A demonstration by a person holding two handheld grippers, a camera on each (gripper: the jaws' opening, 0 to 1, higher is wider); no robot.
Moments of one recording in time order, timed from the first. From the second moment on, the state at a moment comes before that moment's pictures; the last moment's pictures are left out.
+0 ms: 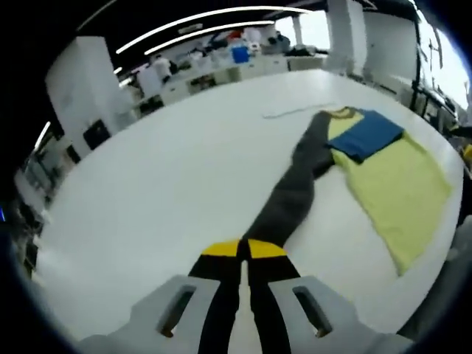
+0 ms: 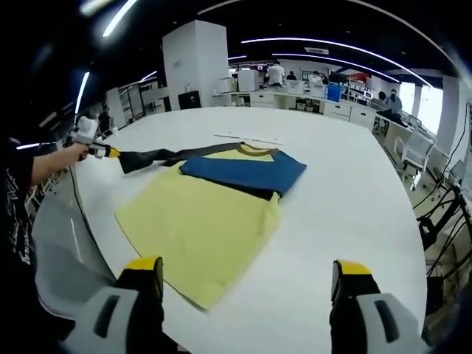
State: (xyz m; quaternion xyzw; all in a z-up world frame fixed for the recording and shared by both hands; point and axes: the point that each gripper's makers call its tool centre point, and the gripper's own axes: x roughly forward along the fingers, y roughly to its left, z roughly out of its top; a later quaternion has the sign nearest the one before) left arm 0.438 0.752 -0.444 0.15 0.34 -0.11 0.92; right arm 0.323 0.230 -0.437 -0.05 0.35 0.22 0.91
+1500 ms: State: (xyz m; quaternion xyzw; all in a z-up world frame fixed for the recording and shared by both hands) left arm 0.488 0.804 -0.490 0.20 0.38 -0.05 0.90; right arm 0.330 0.226 -0.445 -0.05 0.36 0.20 0.91
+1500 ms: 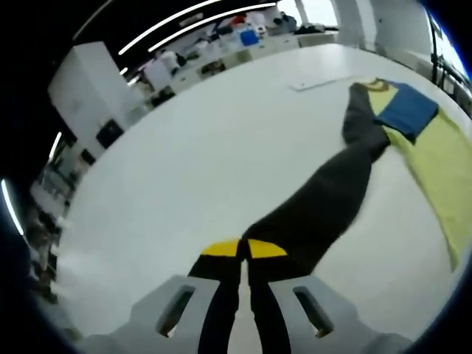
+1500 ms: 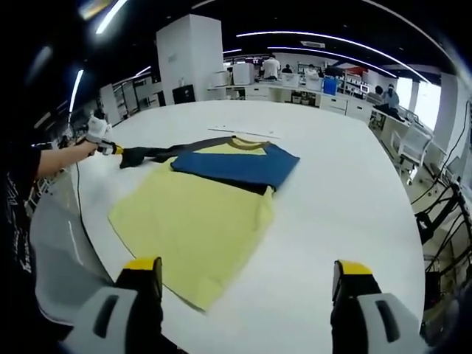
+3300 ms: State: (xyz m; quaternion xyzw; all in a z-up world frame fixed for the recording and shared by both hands) left arm 0.435 0.773 -0.528 -0.05 0.42 0.04 0.90; right arm 0.338 0.223 -0.439 -0.04 0.34 0.21 0.92
